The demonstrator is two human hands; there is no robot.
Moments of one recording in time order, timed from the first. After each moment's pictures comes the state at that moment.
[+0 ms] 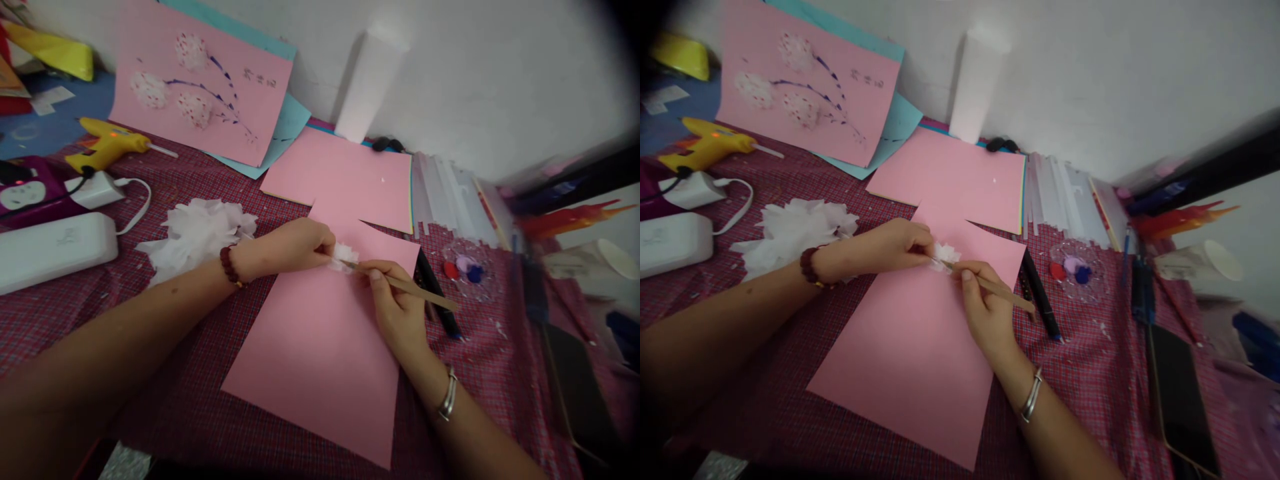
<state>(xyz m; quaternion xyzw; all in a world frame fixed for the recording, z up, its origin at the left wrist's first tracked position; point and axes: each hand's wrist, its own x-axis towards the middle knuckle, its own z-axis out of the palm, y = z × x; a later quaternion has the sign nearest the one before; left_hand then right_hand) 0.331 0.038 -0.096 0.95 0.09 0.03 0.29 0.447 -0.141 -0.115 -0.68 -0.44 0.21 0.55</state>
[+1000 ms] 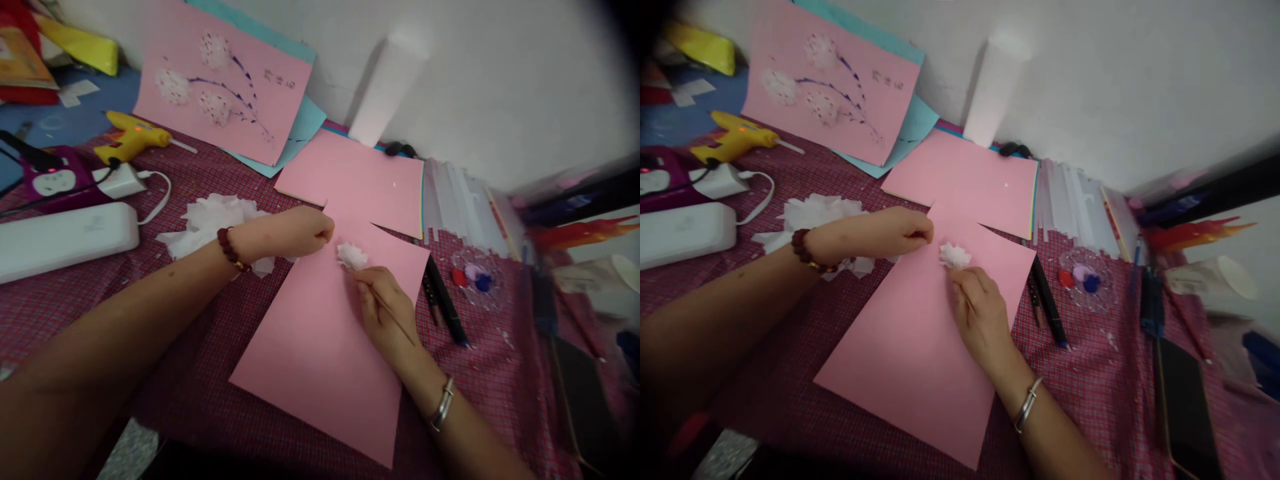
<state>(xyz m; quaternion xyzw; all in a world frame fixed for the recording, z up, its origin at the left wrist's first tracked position) 0.318 0.055 -0.073 0.95 0.16 -0.04 0.25 0.442 -0.144 -0.118 -0.68 -0.62 0.13 0.37</state>
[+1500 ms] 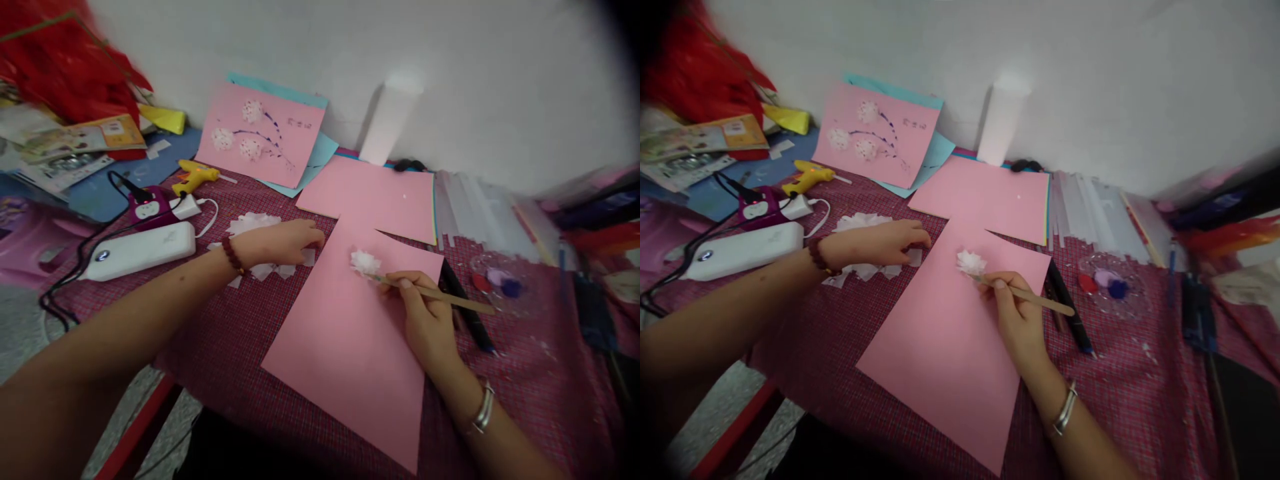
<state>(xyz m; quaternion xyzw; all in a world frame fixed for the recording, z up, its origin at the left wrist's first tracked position) 0.276 0.059 -0.065 0.98 0.11 -0.08 0.14 0.447 -0.151 -0.117 -0.62 -0.41 0.27 0.61</state>
